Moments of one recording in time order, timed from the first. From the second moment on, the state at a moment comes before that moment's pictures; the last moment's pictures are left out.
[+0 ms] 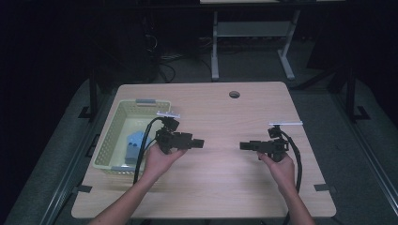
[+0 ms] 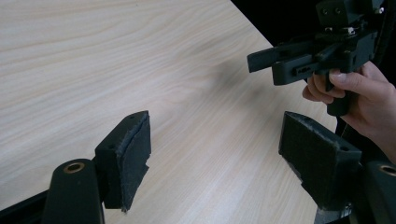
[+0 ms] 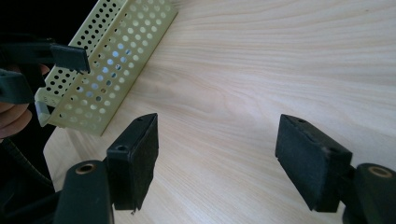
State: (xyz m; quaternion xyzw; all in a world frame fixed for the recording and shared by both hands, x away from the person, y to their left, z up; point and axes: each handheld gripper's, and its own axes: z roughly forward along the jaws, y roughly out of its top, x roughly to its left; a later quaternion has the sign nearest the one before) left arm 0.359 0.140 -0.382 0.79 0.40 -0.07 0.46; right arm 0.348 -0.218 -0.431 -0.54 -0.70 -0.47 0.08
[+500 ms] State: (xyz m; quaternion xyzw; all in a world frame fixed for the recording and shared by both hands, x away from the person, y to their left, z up) left arm 0.346 0.127 -0.400 0.79 0.39 -0.09 0.46; right arm 0.334 -0.239 -0.442 -0.54 -0.70 -0.46 0.08
